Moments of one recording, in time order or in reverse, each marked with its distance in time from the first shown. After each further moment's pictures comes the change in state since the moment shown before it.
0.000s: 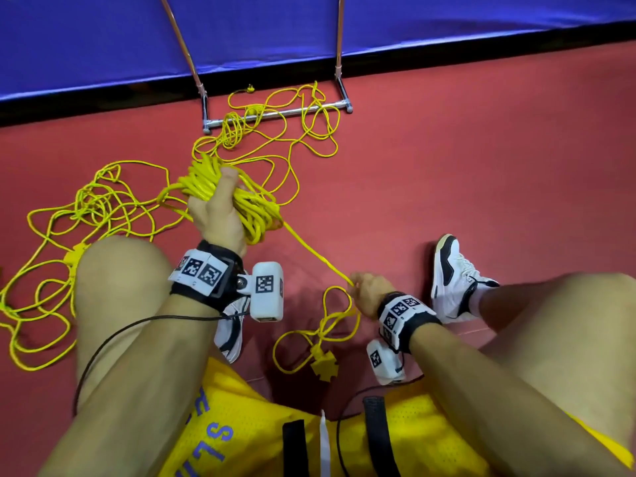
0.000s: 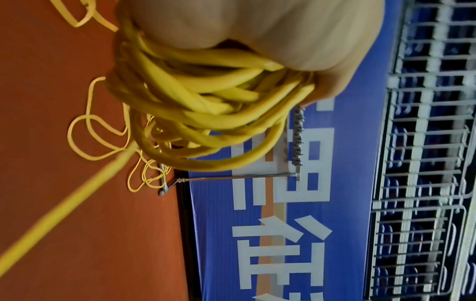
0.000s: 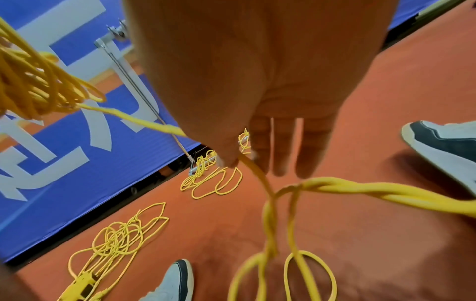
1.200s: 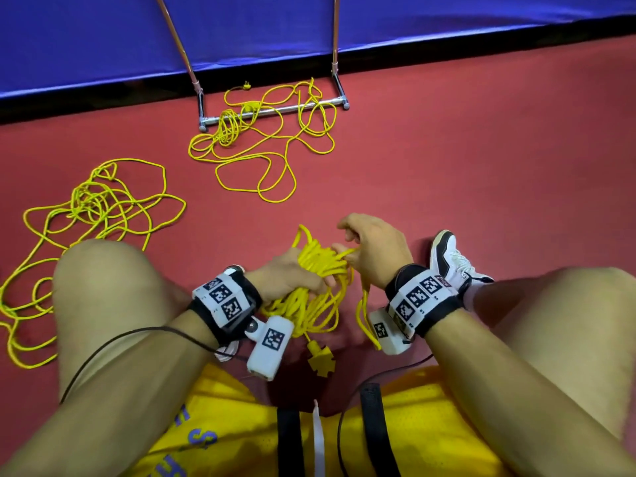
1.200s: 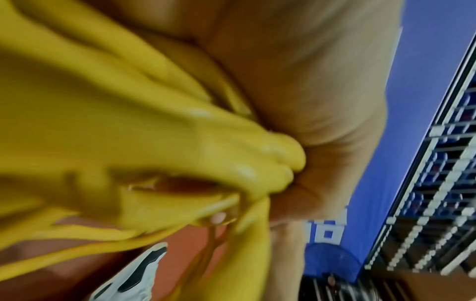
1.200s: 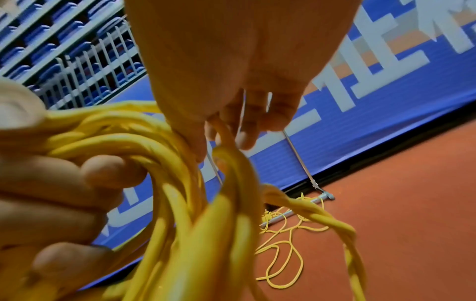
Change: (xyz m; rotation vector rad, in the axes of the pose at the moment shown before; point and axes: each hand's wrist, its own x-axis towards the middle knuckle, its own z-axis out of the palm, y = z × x) left_hand -0.073 -0.025 -0.017 0.730 -1.205 -0.580; right_hand -0.037 -0.028 -0.083 0.151 0.639 -0.347
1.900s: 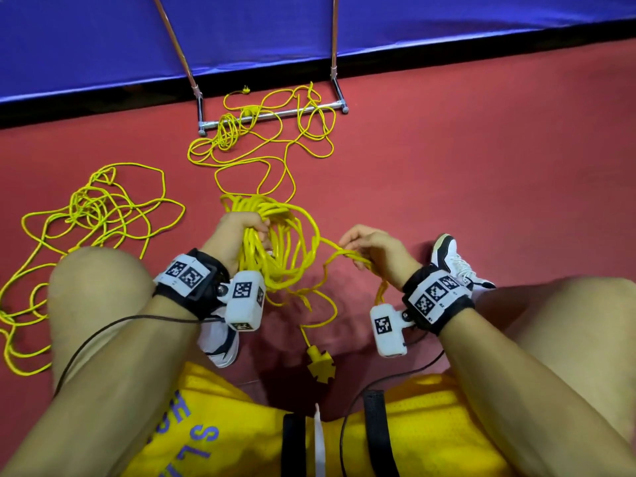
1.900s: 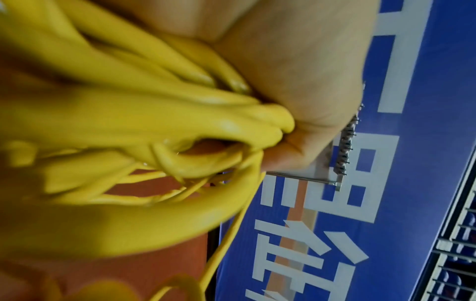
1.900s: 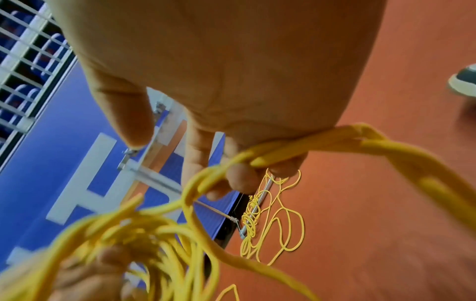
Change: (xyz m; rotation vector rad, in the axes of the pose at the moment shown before) left_hand -0.002 0.022 -0.062 -0.580 0.515 -0.115; right_hand 0.007 0.022 0.009 1.115 -0.267 0.419
